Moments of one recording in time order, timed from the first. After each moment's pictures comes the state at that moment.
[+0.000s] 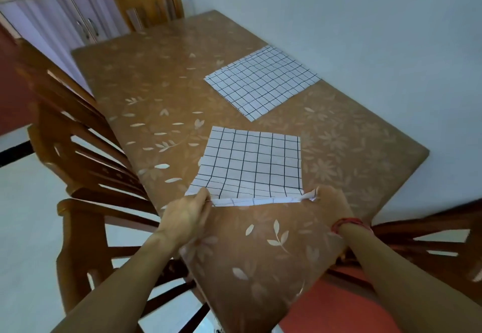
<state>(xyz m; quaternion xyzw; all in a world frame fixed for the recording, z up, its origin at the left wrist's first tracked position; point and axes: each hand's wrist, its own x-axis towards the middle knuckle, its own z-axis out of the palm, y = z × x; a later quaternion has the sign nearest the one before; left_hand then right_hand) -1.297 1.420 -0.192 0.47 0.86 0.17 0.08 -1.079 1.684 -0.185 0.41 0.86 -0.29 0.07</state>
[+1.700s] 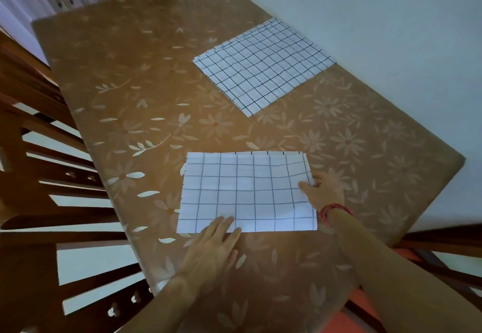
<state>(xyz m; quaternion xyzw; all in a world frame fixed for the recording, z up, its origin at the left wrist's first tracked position) -1.268 1.488 -0.292 0.59 0.80 0.04 0.07 -1.159 1.765 -0.264 0.56 0.72 -0.41 -0.07</state>
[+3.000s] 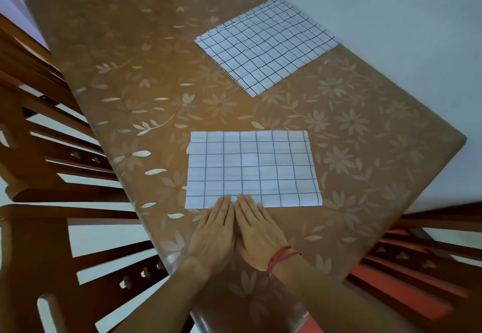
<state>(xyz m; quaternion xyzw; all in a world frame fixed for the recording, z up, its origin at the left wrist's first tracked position) -1.253 1.469 -0.314 0.52 0.85 0.03 0.12 -1.156 1.580 -0.309 0.17 0.97 -0.14 0.11</state>
